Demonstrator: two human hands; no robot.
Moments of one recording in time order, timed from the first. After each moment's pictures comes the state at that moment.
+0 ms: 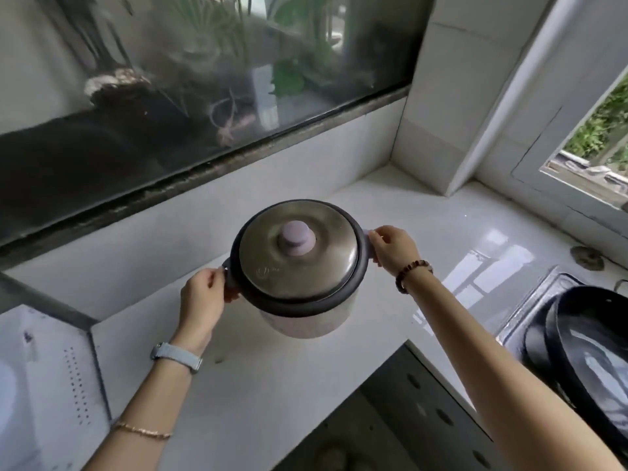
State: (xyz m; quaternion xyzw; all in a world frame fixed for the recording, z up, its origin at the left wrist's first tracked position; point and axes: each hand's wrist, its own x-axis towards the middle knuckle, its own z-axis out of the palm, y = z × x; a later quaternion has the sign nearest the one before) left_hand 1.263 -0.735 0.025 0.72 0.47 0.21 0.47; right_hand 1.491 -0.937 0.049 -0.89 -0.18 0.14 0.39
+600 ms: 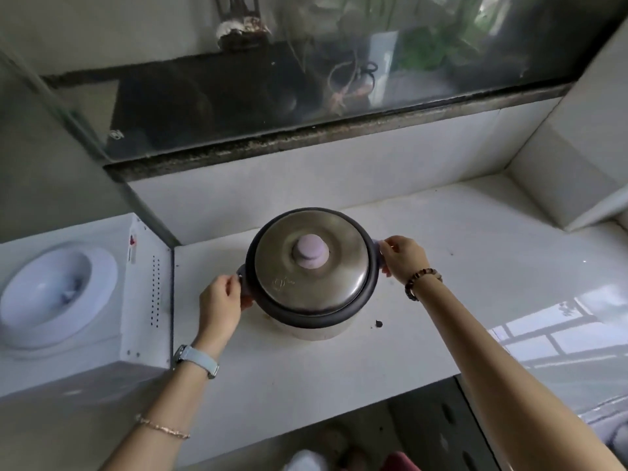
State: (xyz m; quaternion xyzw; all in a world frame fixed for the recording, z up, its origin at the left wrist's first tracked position) left_hand 1.179 -0.741 -0.009 0.67 0.60 0.22 0.37; right_hand 1.465 -0.841 0.001 -0.86 -0.30 0.26 0.31
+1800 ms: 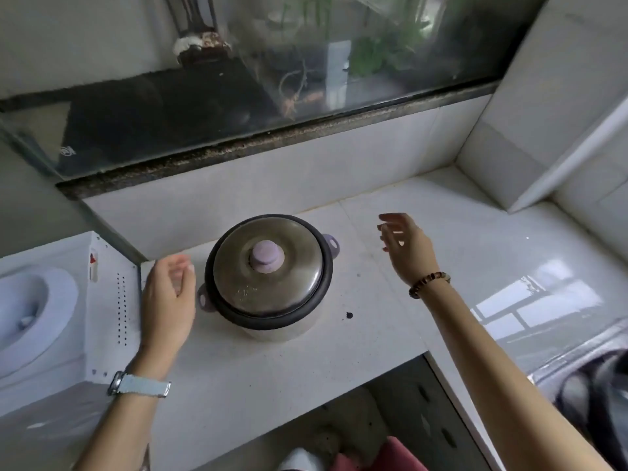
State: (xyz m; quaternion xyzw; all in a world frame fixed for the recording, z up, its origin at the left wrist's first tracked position) left_hand 1.164 -0.752 0.040 0.73 0.53 0.32 0.29; right_hand 1.471 -0.908 0.045 -0.82 -0.32 0.14 0.45
